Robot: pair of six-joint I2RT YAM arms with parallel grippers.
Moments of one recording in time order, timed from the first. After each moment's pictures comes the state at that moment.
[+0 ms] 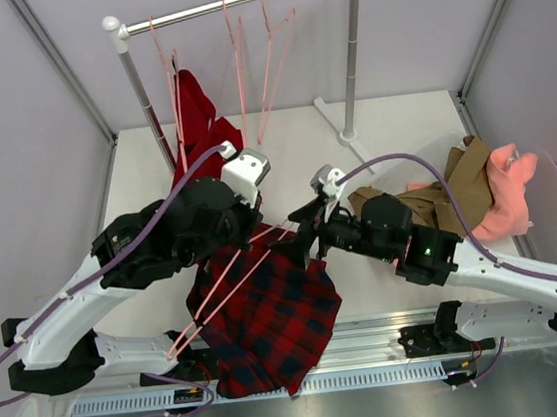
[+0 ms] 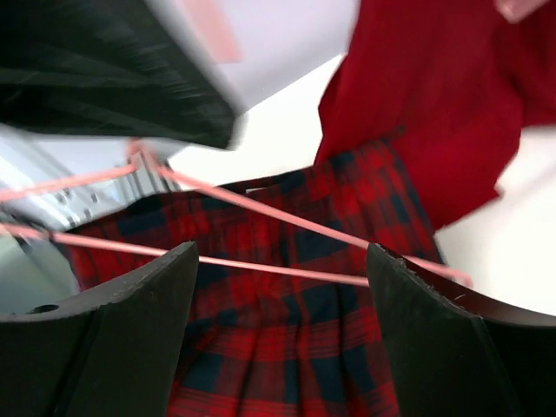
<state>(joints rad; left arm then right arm) -1.15 1.18 1.69 -1.10 -0.39 -0.24 1.08 1.01 0.95 -0.01 0.02 0.31</state>
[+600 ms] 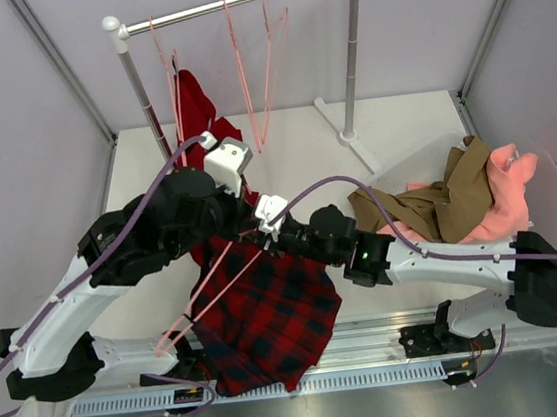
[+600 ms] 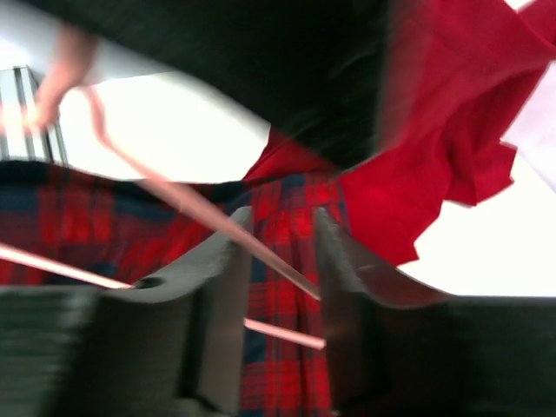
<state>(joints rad) -1.07 1.17 1.71 -1.09 -0.33 -0.25 1.16 1.32 0.95 0.37 0.05 -0.17</state>
